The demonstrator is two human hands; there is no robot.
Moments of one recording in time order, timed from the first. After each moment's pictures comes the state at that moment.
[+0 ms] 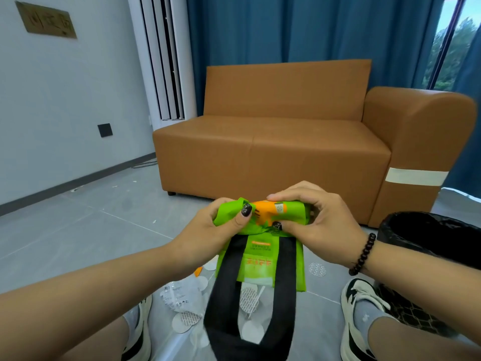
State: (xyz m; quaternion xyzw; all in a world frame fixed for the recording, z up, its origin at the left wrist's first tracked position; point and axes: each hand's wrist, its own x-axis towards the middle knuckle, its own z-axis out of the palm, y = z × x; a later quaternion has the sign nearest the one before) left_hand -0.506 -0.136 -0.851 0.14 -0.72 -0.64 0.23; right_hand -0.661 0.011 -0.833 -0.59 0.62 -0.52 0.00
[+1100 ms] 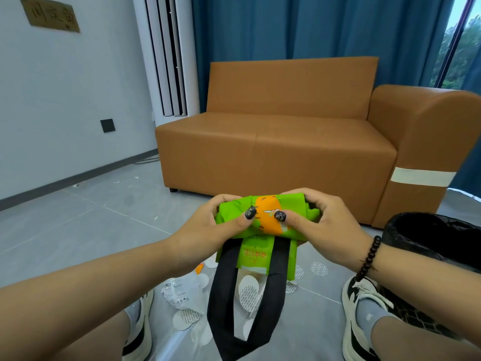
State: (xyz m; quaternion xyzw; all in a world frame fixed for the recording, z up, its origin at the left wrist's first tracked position) left_hand -0.505 -0.142 -0.848 0.14 -0.70 -0.67 0.22; right_hand -0.655 0.007 -0.834 -0.53 0.60 -0.58 0.14
